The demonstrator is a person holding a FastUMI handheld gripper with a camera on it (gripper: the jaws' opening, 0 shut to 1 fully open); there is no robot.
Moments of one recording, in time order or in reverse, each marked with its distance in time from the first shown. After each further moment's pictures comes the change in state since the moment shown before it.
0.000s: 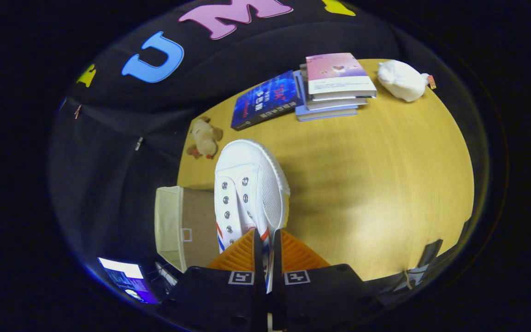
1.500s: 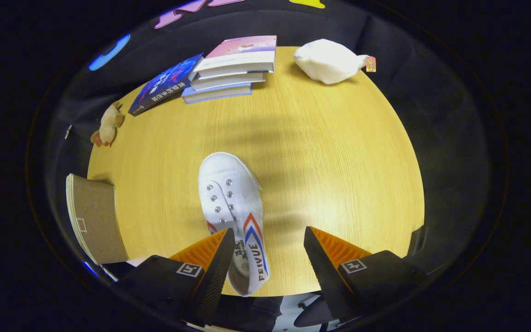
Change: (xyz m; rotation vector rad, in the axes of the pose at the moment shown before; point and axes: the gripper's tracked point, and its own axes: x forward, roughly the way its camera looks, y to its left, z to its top) arm 0.013 -0.253 -0.019 -0.046 0.066 -0.499
